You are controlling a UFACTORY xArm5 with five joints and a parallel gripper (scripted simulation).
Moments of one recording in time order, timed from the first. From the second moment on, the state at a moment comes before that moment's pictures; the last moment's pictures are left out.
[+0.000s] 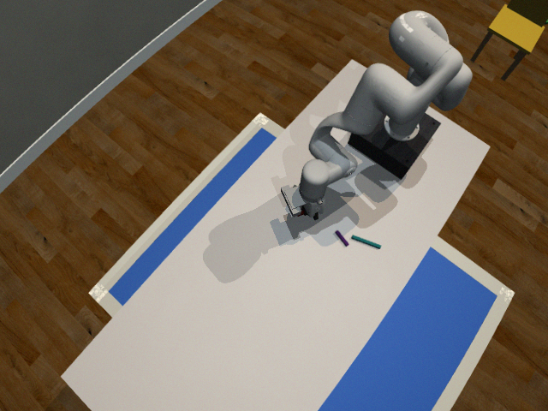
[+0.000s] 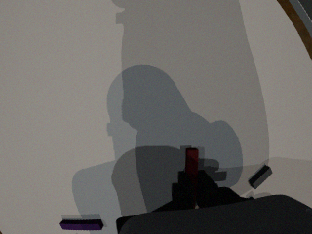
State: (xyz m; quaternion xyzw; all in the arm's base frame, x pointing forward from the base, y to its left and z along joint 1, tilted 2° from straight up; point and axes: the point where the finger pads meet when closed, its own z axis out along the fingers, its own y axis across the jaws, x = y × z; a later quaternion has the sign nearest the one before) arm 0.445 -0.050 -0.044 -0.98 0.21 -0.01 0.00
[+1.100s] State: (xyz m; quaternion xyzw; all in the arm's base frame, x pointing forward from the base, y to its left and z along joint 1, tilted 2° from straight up) arm 0.445 -0.050 -0.051 -0.98 0.21 -0.01 0.00
